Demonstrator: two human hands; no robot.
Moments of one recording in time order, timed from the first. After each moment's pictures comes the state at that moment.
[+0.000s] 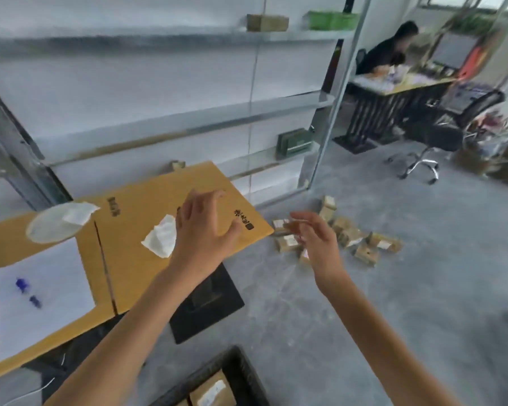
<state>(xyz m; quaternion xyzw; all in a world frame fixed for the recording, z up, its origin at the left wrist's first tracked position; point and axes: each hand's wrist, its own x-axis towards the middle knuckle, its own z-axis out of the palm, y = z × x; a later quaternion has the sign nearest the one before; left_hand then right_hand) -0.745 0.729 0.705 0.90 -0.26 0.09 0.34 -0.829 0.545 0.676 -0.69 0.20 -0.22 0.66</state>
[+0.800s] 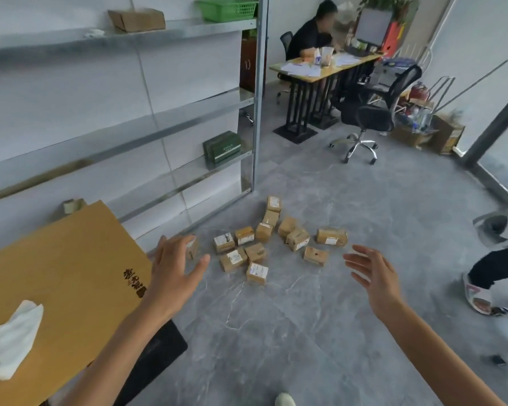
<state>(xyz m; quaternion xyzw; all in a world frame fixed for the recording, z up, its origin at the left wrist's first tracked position) -0.669 0.421 0.657 0.89 -0.29 -0.08 0.34 -0.880 0.137 0.644 -0.51 0.46 -0.27 0.67</state>
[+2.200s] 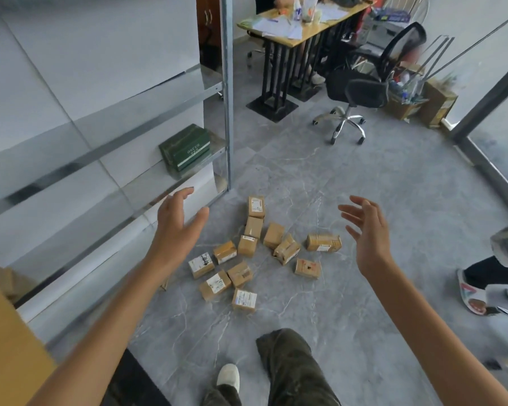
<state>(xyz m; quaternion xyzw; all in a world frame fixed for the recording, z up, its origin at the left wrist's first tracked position) -0.353 0.115 0.662 0.82 -0.31 -0.14 0.45 -0.572 -0.108 0.660 -0.52 0.48 -0.35 0.61</state>
